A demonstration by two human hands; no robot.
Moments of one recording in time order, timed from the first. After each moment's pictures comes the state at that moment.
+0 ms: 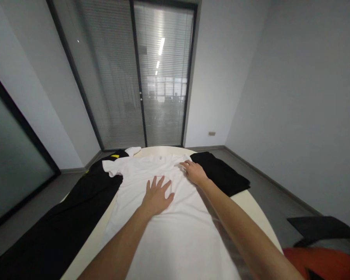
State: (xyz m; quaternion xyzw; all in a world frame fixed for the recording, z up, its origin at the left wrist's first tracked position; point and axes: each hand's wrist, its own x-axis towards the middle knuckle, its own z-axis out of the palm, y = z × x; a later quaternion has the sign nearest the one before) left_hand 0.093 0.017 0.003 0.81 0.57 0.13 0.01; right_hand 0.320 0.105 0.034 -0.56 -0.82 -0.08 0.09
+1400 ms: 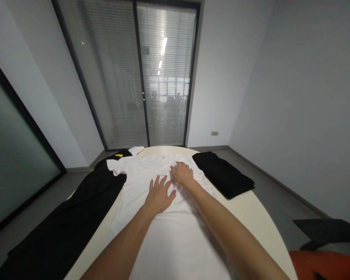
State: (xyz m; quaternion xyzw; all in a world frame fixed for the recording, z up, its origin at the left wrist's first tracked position) left_hand 0.091 0.019 0.001 0.81 0.57 0.15 0.03; right_hand 0.234 0.096 0.033 -0.71 -0.69 0.06 0.13
